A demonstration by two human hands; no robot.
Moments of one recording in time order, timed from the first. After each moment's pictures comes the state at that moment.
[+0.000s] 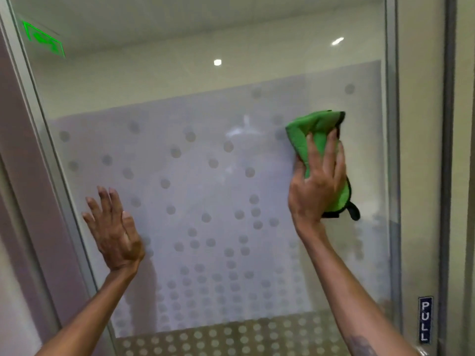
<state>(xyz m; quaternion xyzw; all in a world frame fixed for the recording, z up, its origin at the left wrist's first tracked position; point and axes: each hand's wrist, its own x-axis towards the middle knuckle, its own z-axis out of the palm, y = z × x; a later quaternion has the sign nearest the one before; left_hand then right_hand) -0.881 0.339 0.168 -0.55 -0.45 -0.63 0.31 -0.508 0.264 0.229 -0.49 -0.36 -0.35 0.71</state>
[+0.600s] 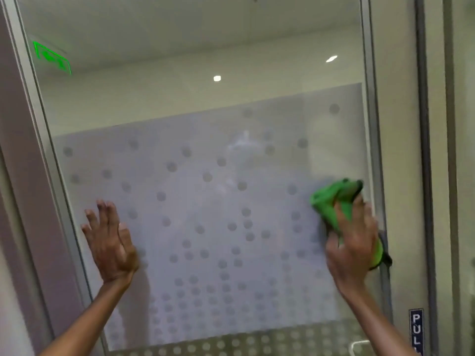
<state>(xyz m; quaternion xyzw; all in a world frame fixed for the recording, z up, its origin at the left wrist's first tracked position) -0.878 0.330 0.170 -0.56 -0.47 -0.62 0.29 -0.421 0.235 0.116 -0.54 -0.43 -0.38 0.61</state>
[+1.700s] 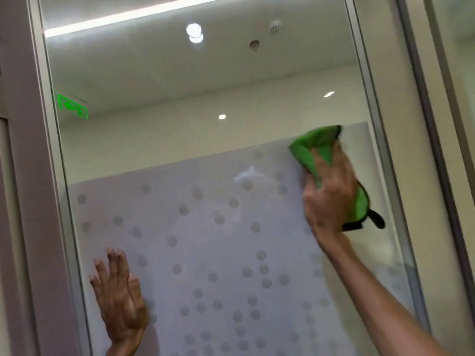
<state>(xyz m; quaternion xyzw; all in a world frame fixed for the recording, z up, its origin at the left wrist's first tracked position) -0.878 0.334 0.172 -0.57 -0.48 -0.62 0.25 -0.478 0.252 0.309 -0.48 -0.39 -0.36 0.70</state>
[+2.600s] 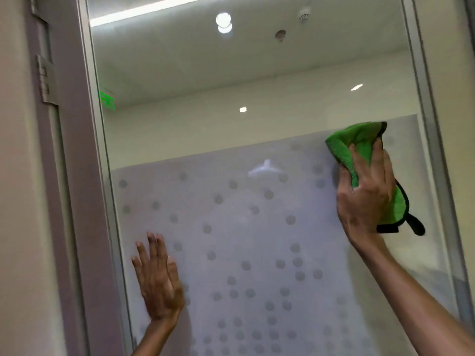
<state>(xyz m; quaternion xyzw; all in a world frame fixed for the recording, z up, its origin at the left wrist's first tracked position) -0.882 0.337 0.169 -0.57 -0.48 -0.61 0.26 -0.497 0.260 0.305 -0.47 -0.38 -0.34 0.72</state>
